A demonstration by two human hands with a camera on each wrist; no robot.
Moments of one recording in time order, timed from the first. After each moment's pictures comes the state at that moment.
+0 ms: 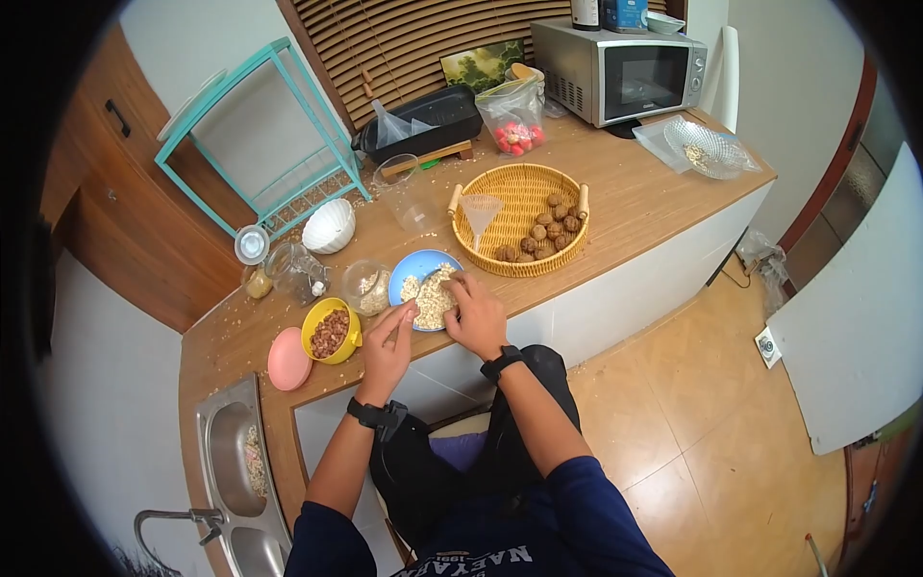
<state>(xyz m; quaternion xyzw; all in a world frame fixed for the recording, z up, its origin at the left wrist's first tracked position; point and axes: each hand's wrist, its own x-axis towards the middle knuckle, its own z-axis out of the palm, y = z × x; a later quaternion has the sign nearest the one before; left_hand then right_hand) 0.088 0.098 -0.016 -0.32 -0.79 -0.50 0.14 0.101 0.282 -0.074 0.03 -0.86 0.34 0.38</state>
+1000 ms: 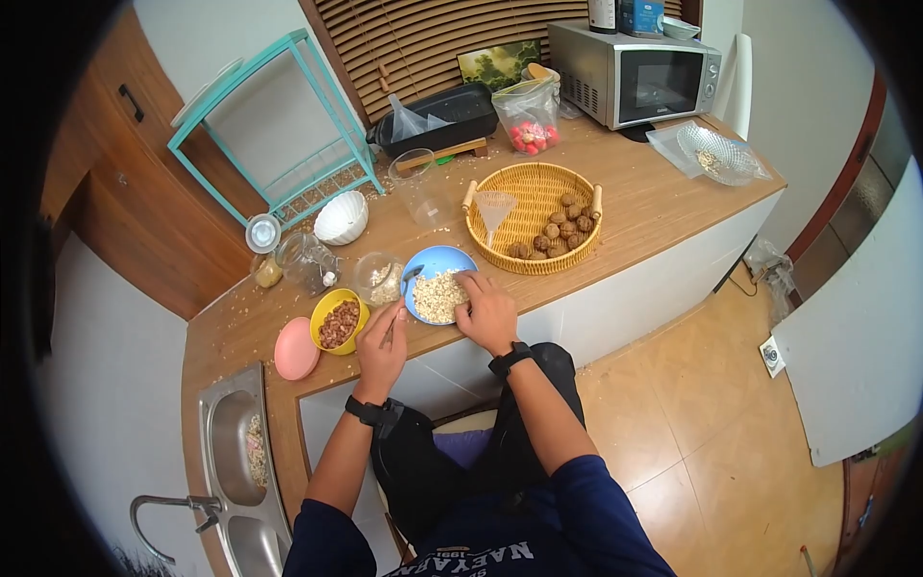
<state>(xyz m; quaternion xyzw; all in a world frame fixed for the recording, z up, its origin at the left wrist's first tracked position) 0.095 0.075 -0.009 -0.30 -0.82 -0.43 0.25 0.099 0.278 -0.077 0.02 -0.86 0.35 0.37</state>
